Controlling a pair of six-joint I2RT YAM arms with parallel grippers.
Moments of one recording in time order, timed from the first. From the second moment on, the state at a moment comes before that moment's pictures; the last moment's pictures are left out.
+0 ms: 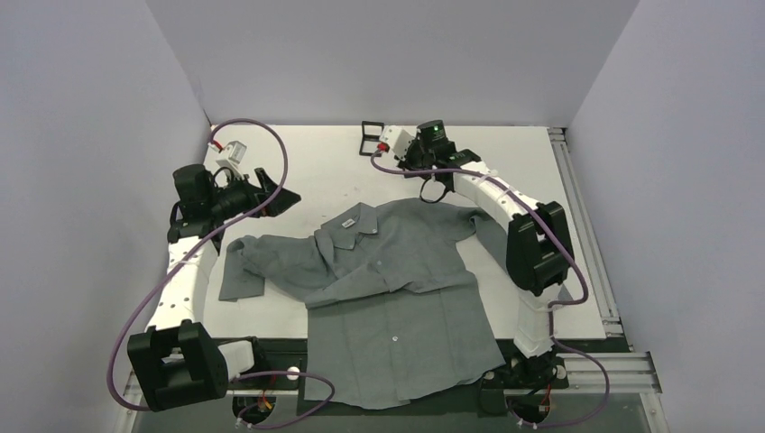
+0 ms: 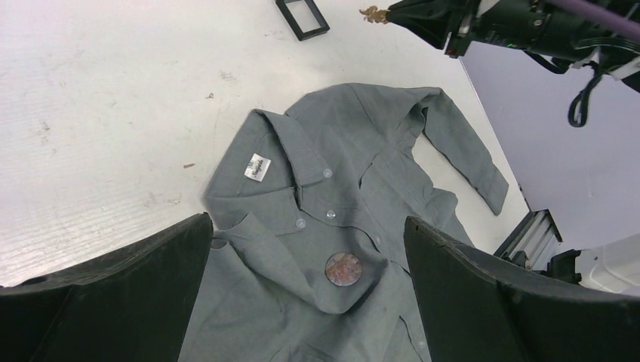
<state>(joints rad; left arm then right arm) 0.18 1.19 0.92 -0.19 0.87 -0.28 0.47 1.93 1.61 -0.32 -0.09 -0.73</state>
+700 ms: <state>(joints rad) 0.19 1.19 0.92 -0.13 0.92 -0.32 0.47 2.24 1.83 -0.32 0.08 -0.92</state>
